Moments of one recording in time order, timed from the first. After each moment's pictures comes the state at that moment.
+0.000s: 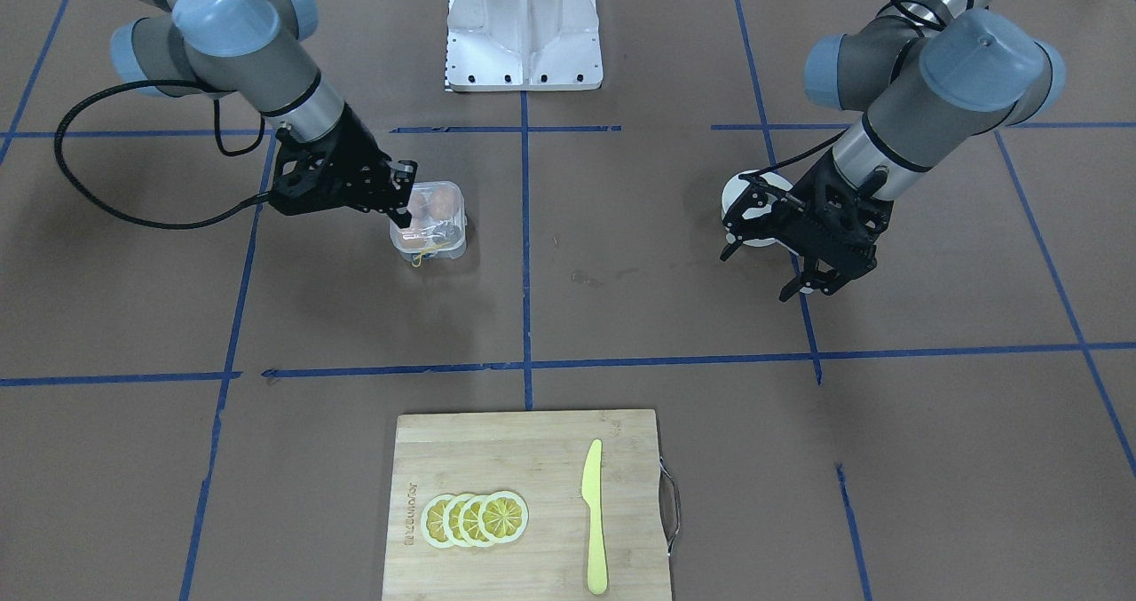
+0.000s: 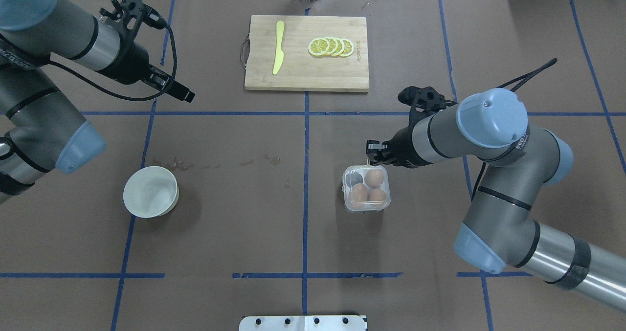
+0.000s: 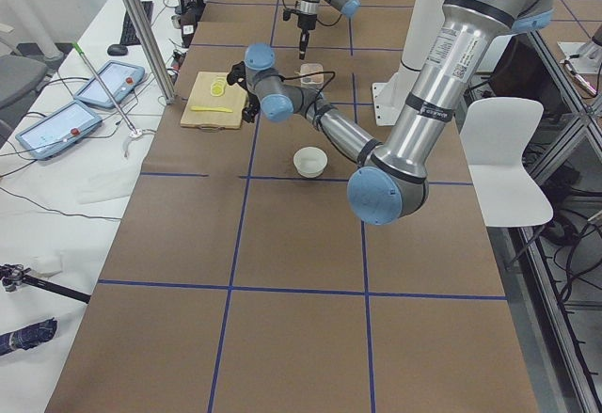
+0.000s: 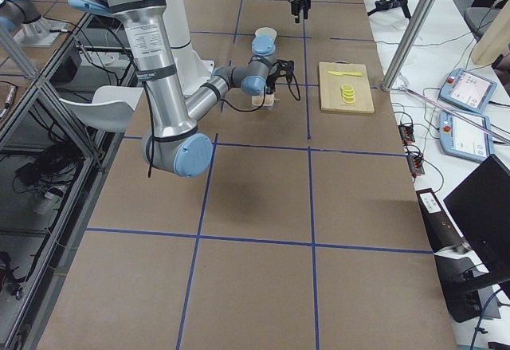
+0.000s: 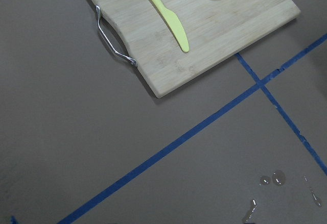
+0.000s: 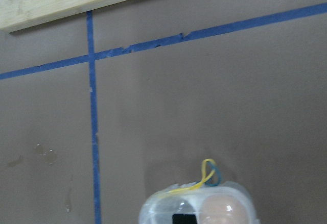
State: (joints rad) left arm -0.92 -2.01 -1.70 -2.03 -2.22 -0.52; right arm 0.58 -1.19 1.84 -1.13 1.94 1.40
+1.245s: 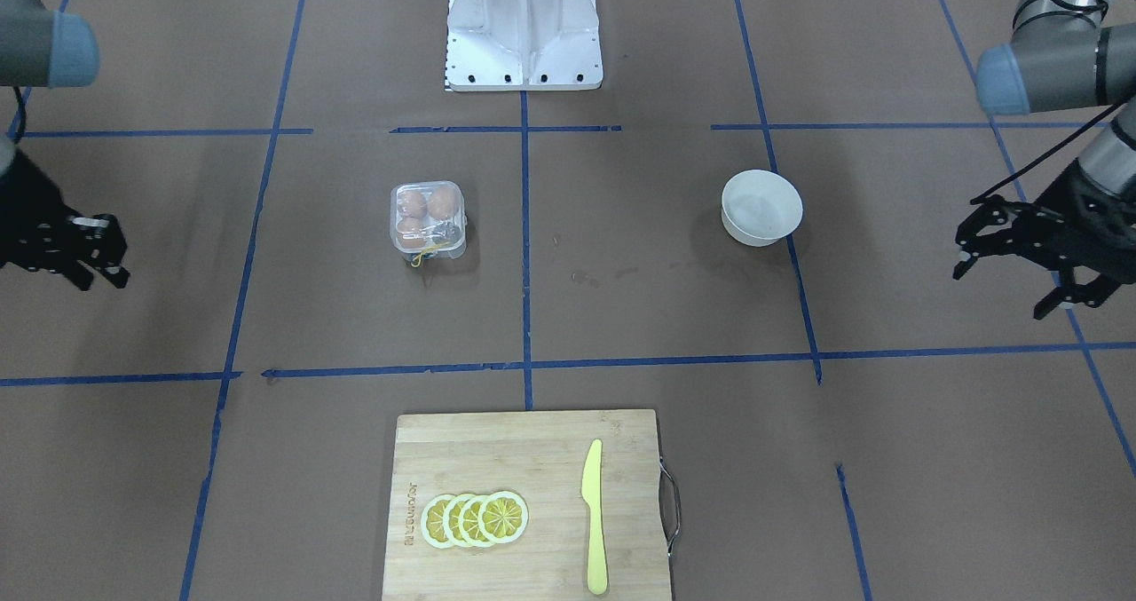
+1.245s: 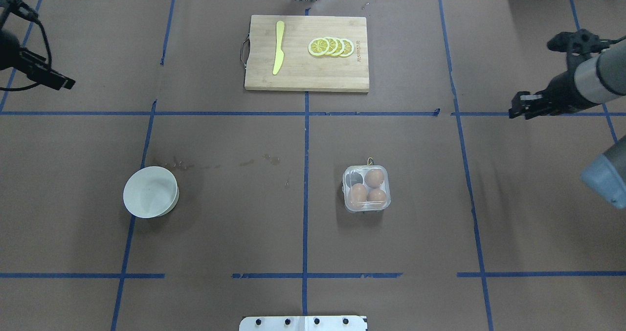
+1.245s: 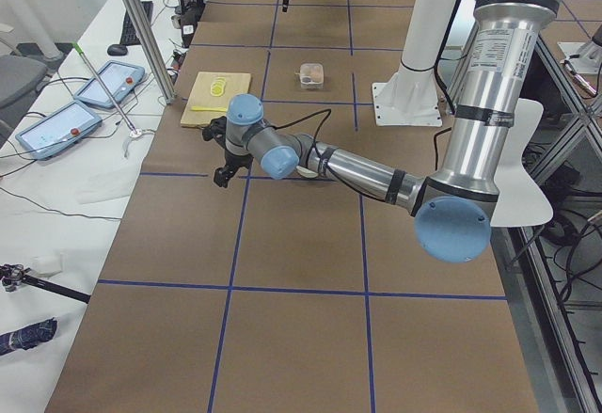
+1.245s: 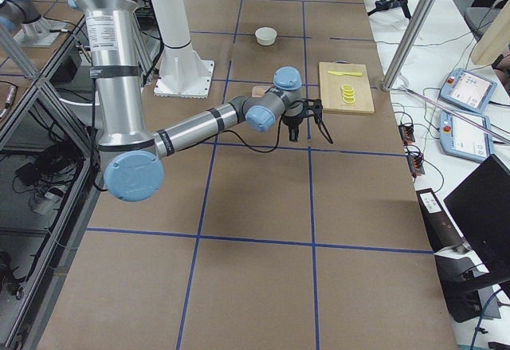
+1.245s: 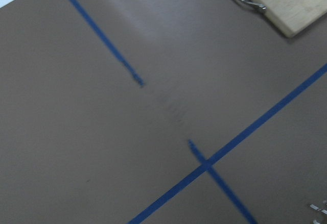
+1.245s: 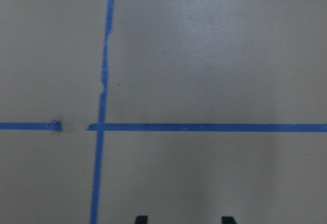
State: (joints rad) left arm -1.22 -1.72 -1.67 -2.03 -2.22 -0.06; right arm 1.12 -1.53 1.82 -1.23 2.21 0.74
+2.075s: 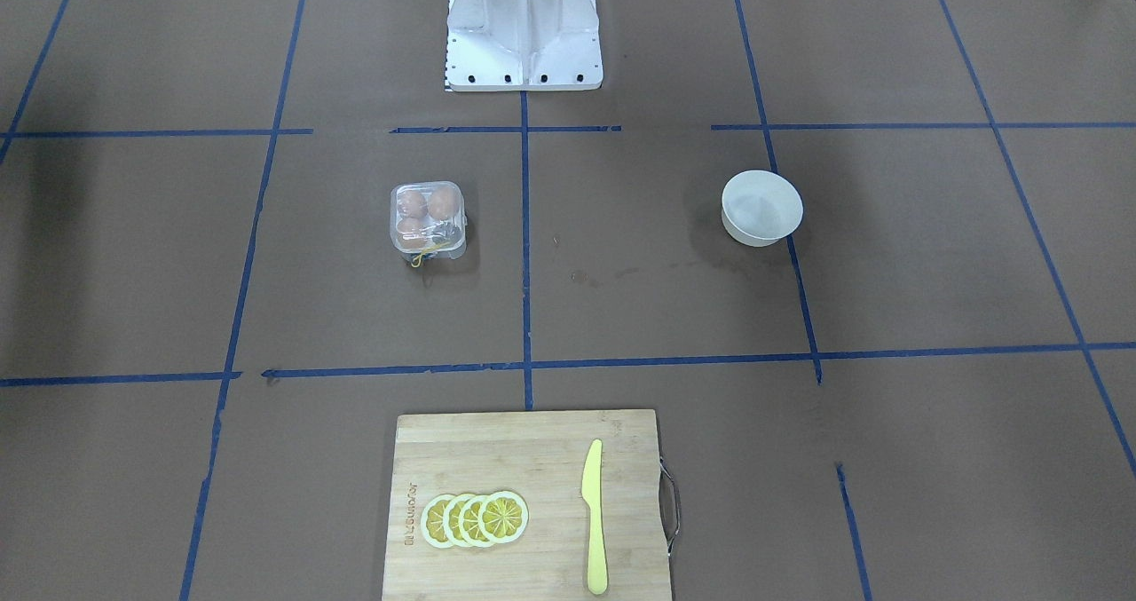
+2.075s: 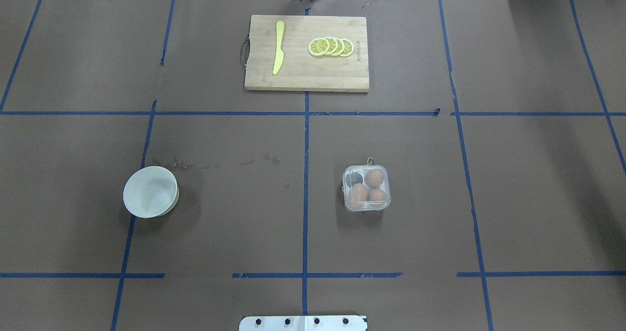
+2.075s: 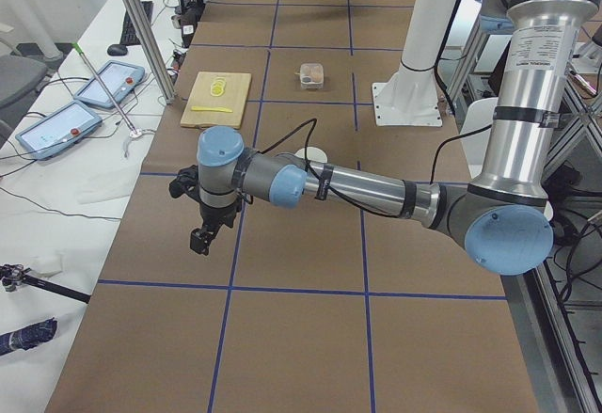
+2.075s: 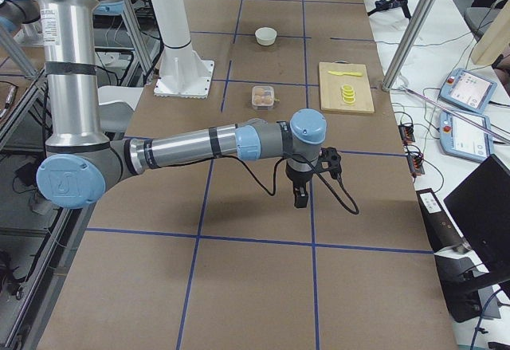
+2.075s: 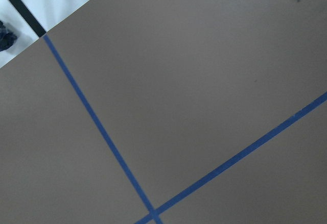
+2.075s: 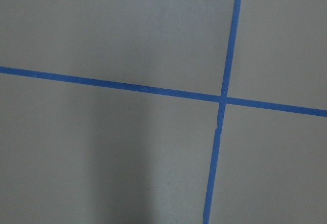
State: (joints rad) left arm -1.54 -1.70 -1.64 -1.65 -2.23 0.24; right arm 1.50 -1.56 1.74 -1.67 2.34 -0.01
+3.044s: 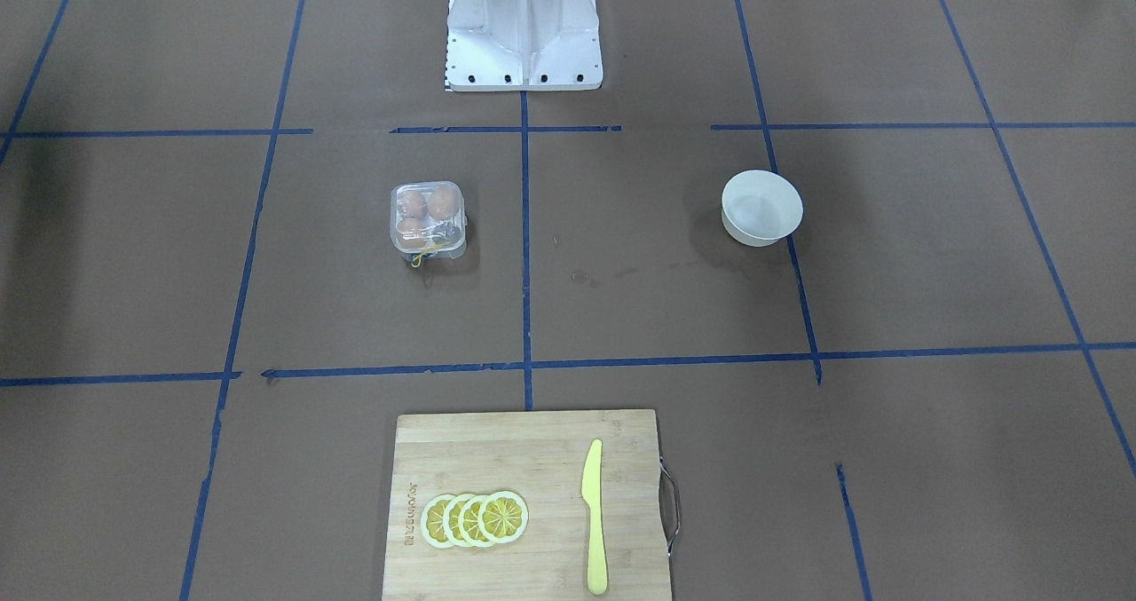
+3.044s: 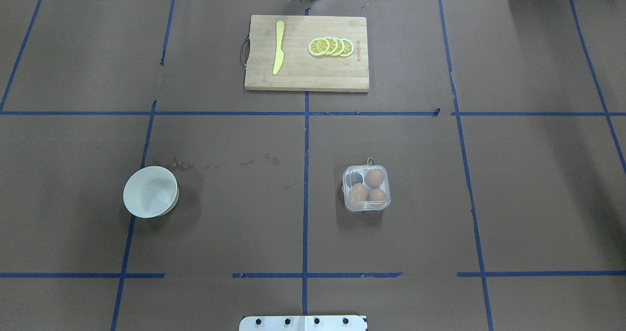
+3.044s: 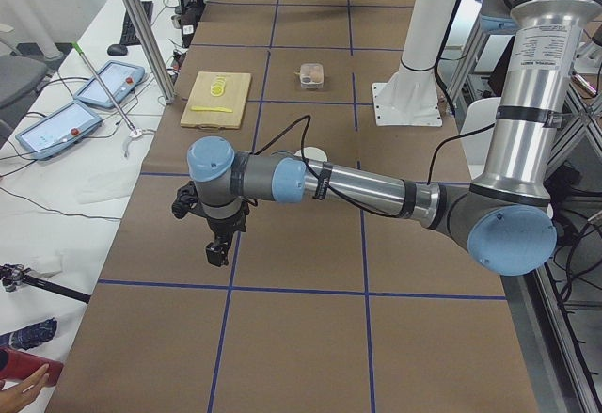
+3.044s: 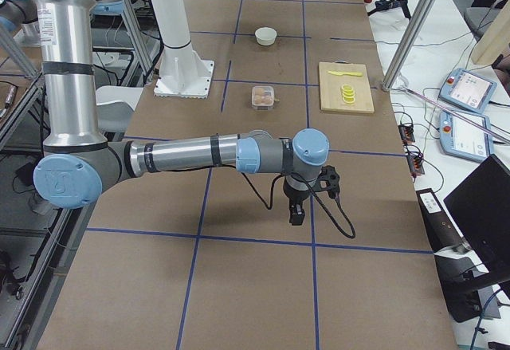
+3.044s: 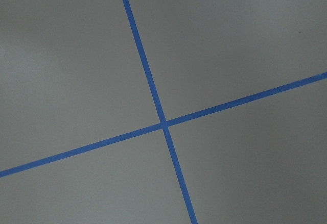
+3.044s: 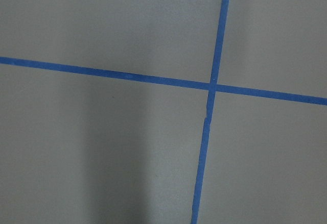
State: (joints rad) left arm -1.56 -1.71 -1.64 -1.46 -2.31 0.22; right arm 1.50 -1.55 1.69 -1.68 2.35 -0.04
